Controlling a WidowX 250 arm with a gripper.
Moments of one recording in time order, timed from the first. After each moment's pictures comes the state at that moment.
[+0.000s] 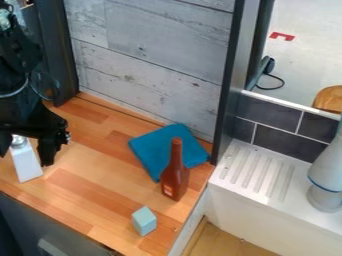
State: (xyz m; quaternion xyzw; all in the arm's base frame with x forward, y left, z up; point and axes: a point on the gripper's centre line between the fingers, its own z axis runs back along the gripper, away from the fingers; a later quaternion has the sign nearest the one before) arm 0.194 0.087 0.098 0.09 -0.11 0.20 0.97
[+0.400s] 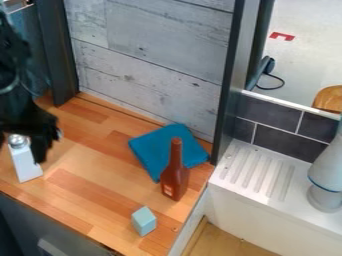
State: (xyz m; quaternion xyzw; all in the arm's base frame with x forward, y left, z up) arm 0.195 0.108 0.095 0.09 -0.10 0.23 0.96
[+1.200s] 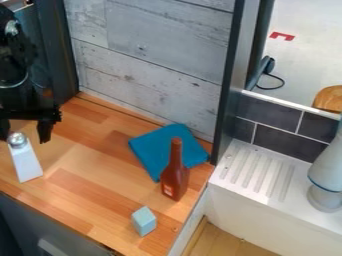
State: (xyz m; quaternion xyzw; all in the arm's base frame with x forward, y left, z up) arm 0.239 0.159 0.064 0.10 -0.12 0.30 0.94
